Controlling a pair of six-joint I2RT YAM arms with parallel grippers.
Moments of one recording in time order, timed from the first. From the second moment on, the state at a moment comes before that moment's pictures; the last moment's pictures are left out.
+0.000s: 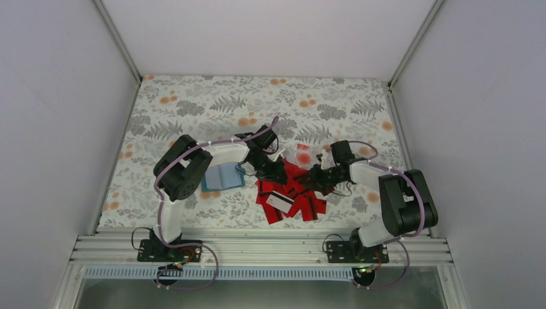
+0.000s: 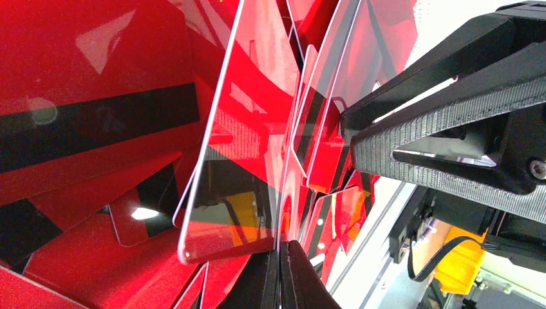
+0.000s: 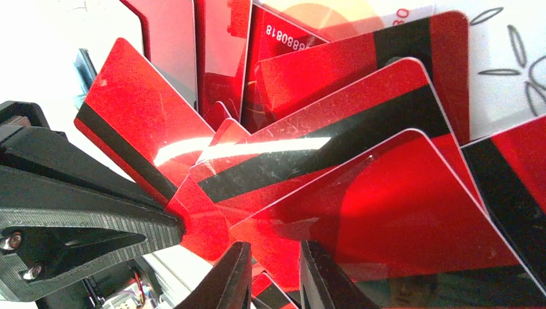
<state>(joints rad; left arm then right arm) -0.74 2.03 1.28 -0.47 0.75 -0.49 0.23 1.51 0.61 -0.35 -0.72 0.55</state>
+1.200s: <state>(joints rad) -0.73 2.05 1.24 -0.45 0.81 -0.57 0.23 1.53 0.61 -0.32 -0.74 0.55</state>
